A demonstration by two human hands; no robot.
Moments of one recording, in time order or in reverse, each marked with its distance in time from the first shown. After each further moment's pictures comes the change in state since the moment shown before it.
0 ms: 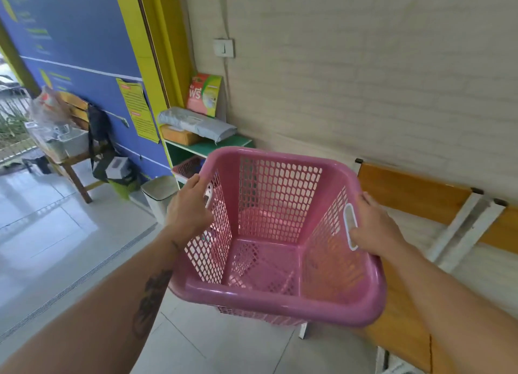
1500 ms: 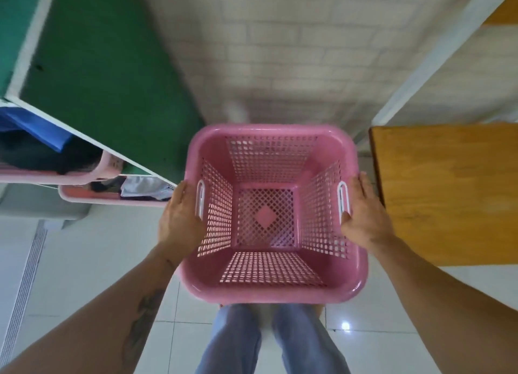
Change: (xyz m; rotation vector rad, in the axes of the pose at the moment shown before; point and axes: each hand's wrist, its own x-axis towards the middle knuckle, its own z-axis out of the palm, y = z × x) left_hand 0.200 -0.216 0.489 -0.056 -0.783 0.153; right_hand 0.213 0.005 0.431 0.033 -0.249 0.727
